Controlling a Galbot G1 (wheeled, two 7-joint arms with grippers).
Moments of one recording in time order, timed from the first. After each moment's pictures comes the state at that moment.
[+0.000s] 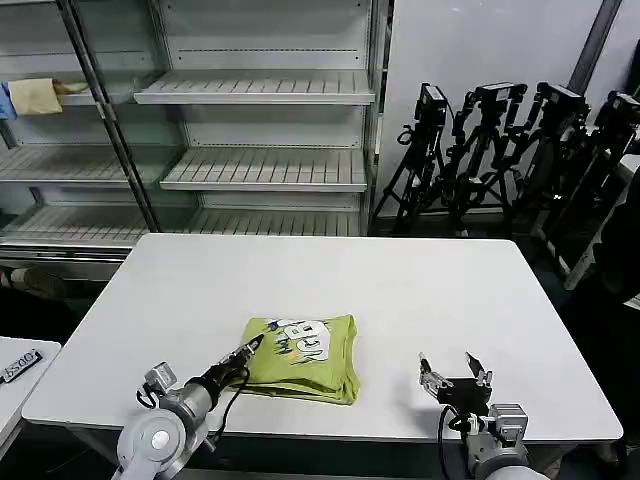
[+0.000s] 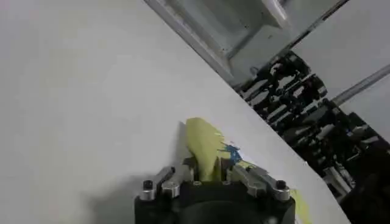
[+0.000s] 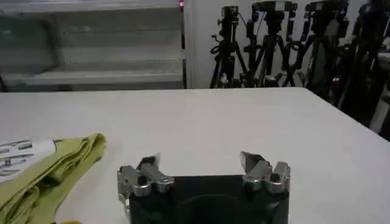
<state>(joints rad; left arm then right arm) 1.23 -1.10 -0.37 -1.88 -1.32 0.44 -0.23 -1.52 1.15 0.43 2.25 0.46 -0.46 0.35</state>
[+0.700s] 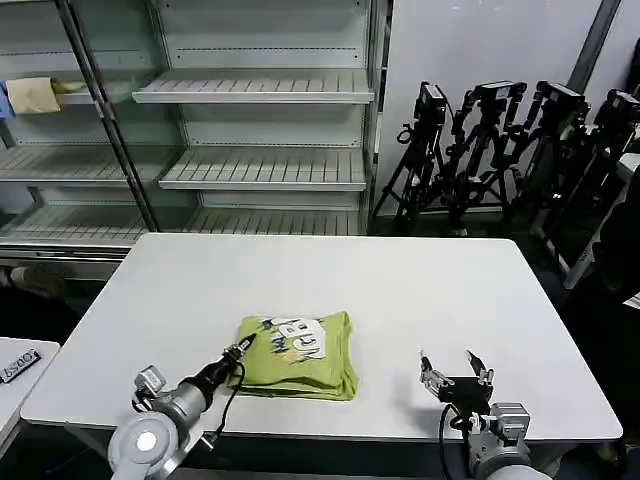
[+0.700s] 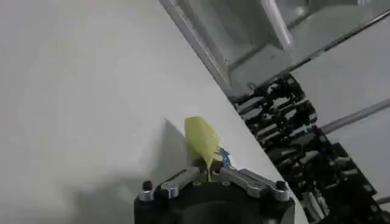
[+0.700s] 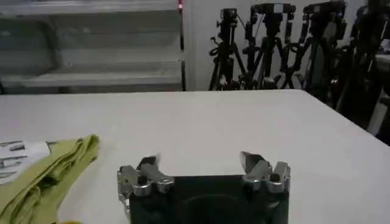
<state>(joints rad) 1.27 -1.15 -0.47 -1.93 -1.44 0.42 -0.27 -1.51 1.15 0.43 2.26 0.47 -0.46 0.36</state>
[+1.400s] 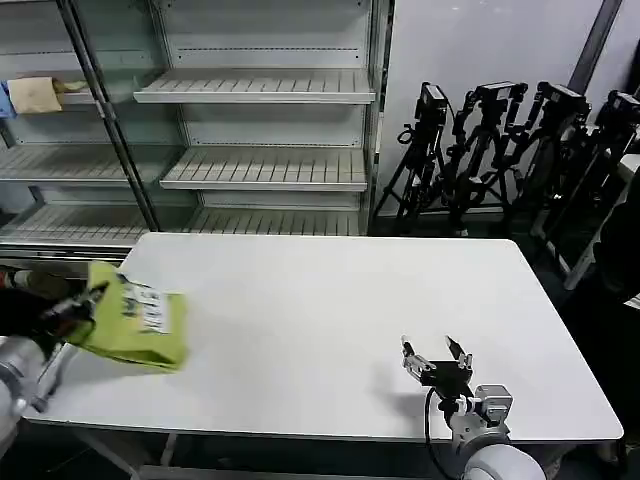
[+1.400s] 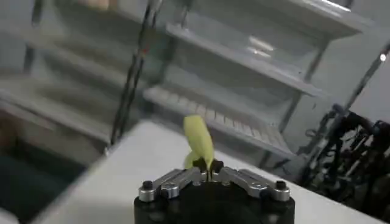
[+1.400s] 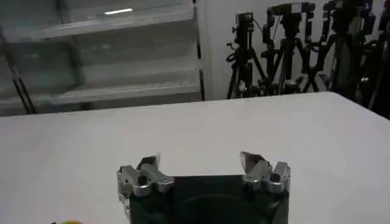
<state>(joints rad) 1.37 -0.73 -0.98 -2.00 -1.31 0.54 -0.21 -1.40 1.16 0.38 2.19 0.52 -0.44 0.33</state>
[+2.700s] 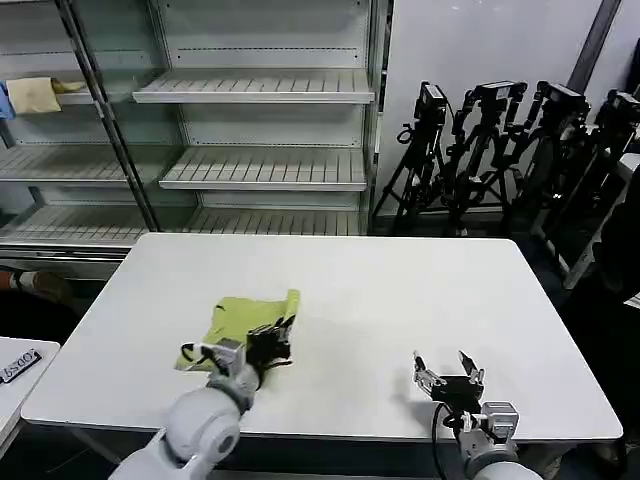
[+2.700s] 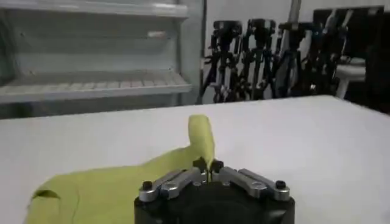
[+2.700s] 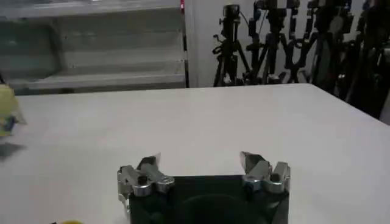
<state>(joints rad) 1.00 -1.09 -0.04 -1.99 -0.64 0.53 -0.32 -1.49 1.18 0.42 2.19 0.45 -0.41 0.32</state>
